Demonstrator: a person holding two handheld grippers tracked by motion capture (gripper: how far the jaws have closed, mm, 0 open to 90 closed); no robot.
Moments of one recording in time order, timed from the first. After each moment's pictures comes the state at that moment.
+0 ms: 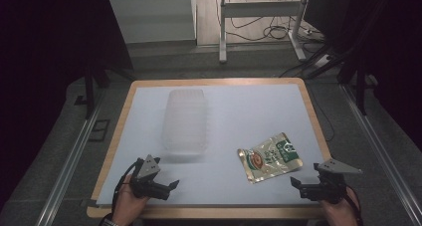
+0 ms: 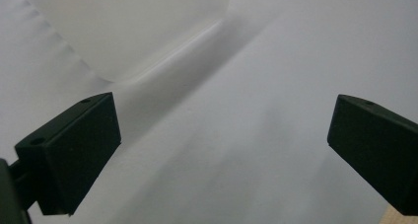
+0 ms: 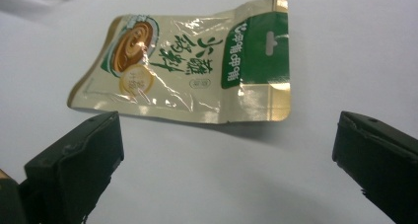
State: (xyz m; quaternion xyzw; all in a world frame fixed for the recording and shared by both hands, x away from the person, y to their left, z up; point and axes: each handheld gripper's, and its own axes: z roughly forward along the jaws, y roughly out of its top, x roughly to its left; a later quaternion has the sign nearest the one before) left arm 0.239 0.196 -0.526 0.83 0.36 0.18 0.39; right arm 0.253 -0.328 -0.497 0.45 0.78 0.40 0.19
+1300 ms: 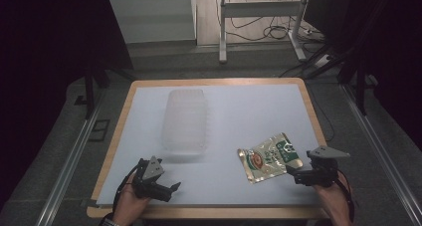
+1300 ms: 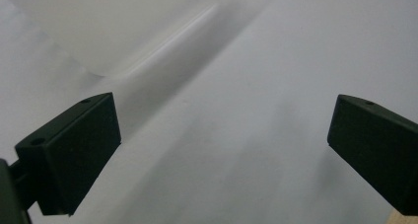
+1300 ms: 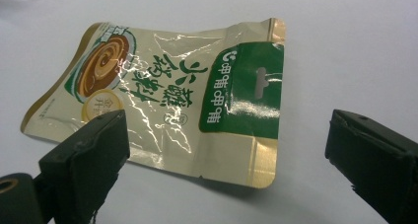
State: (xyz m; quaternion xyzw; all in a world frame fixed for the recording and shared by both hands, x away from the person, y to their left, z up) left arm 0.239 0.189 -0.529 0.85 0.34 0.19 0.36; right arm 0.295 -0.320 -0.499 0.42 0.80 0.38 0.20
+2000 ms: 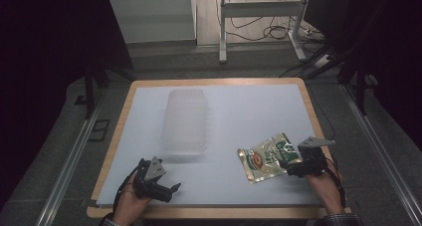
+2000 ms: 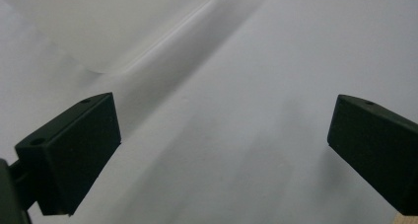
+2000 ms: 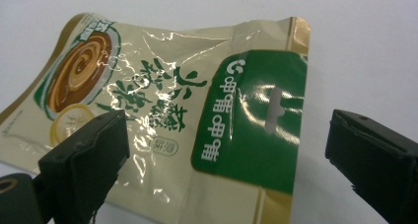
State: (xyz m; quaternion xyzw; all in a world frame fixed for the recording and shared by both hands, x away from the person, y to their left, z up) left arm 0.240 0.187 -0.531 0.86 0.33 0.19 0.35; right arm 0.331 -0.305 -0.510 0.41 0.82 0.36 0.17
